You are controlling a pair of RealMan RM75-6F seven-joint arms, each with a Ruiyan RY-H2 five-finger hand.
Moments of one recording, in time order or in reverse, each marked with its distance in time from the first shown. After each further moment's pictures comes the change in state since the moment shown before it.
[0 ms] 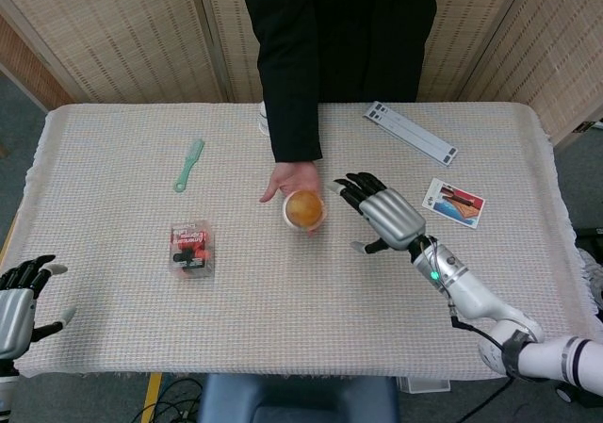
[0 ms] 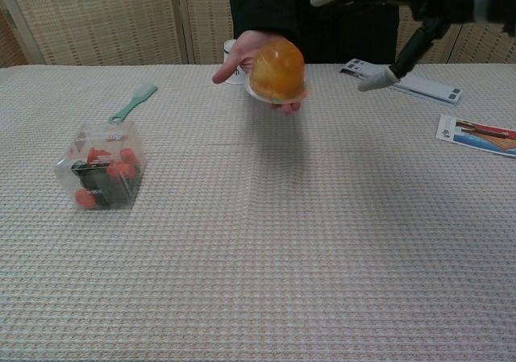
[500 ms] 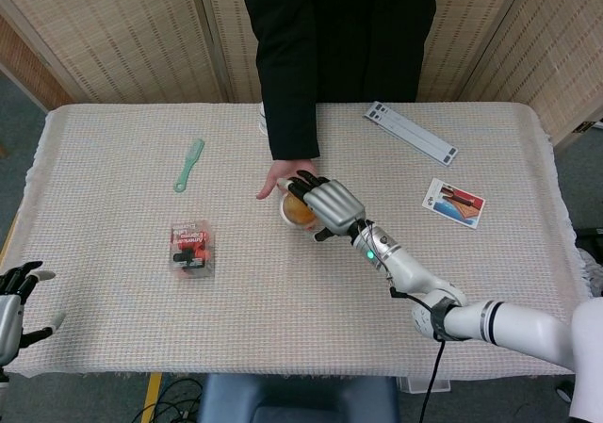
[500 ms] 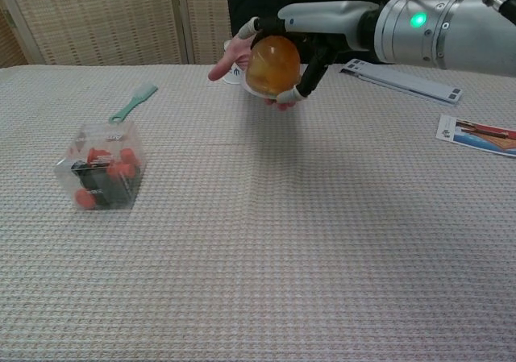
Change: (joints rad) left arm 0.027 -0.004 0.005 0.038 -0.018 0.012 -0.046; right arm 0.222 -0.243 0.004 0.215 0.213 -0.079 -0.181
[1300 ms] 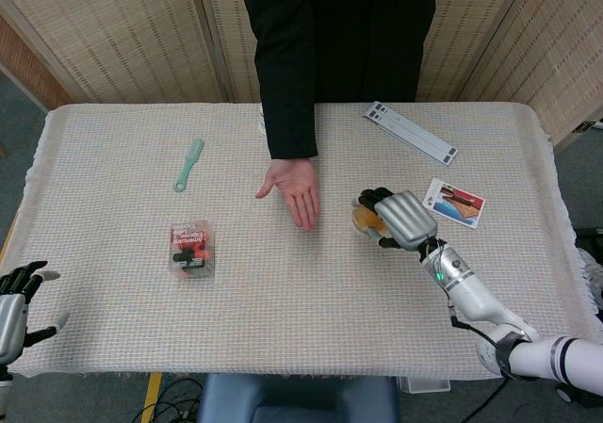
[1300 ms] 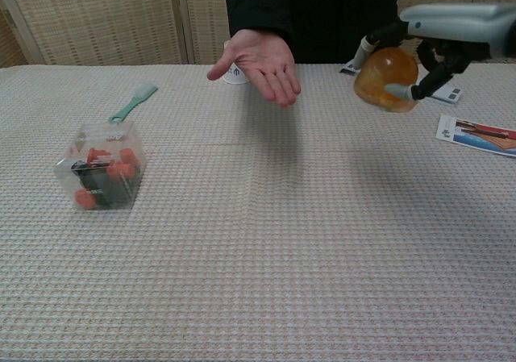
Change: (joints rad) left arm -0.007 -0.014 -0.004 0.011 0.011 -0.017 -0.003; right arm -0.240 0.229 -0.185 -0.153 -0.146 0.236 0.075
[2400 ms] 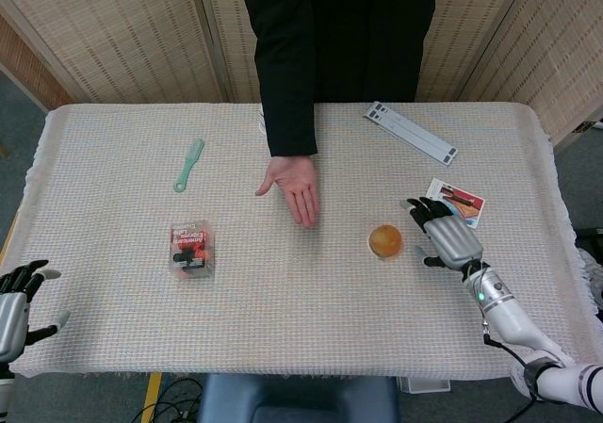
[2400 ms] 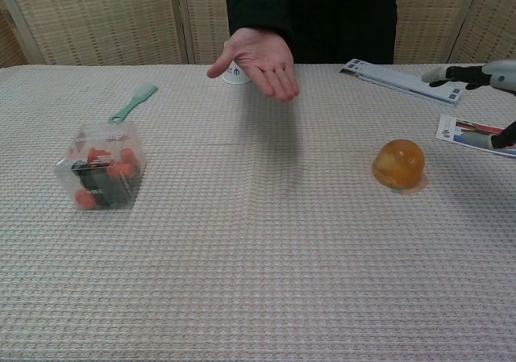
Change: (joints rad) left arm -0.002 -0.009 -0.009 0.012 -0.013 -0.004 0.002; right arm -0.174 -0.010 -0.086 0.123 -0.054 0.110 0.116
